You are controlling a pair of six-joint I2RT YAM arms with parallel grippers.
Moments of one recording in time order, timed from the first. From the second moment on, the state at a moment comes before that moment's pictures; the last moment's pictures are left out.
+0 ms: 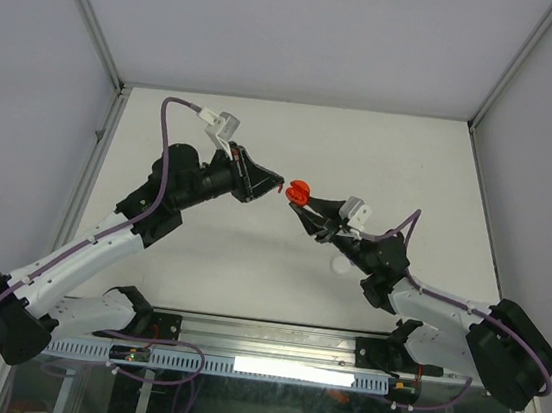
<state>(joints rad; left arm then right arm) -0.68 1.04 0.93 0.04 0.25 -0.61 0.79 1.12 0.32 1.15 -0.23 -0.07</state>
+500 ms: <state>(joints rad) -0.84 1.05 0.89 0.23 0.26 -0.51 0.80 1.15 0.34 1.19 -0.23 -0.02</state>
